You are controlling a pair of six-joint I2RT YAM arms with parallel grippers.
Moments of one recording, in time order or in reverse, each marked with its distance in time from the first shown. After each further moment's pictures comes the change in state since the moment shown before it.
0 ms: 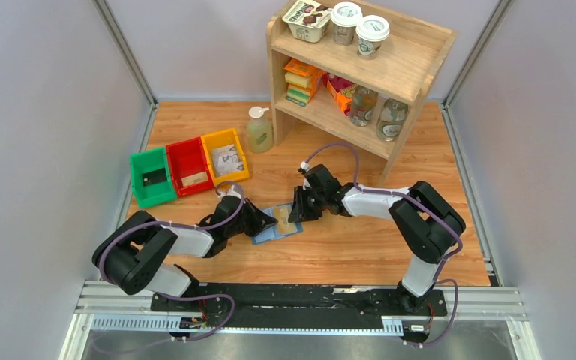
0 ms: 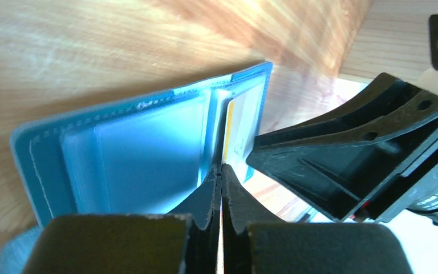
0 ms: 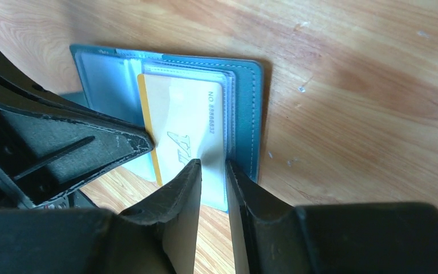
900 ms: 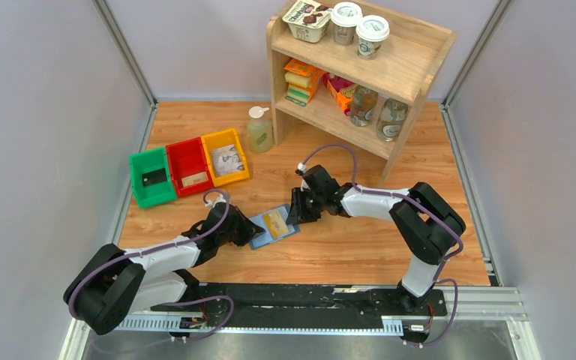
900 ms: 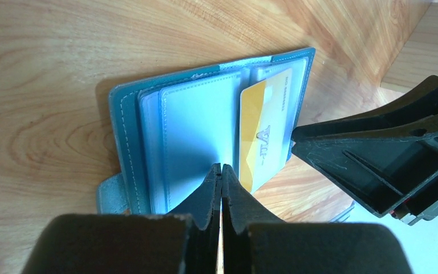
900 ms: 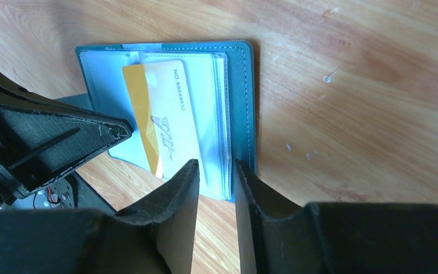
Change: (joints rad) left arm 0.001 -0.294 -0.047 -0.400 -0.106 0.019; right arm 0.012 0.002 0.008 0.006 -0.029 0.005
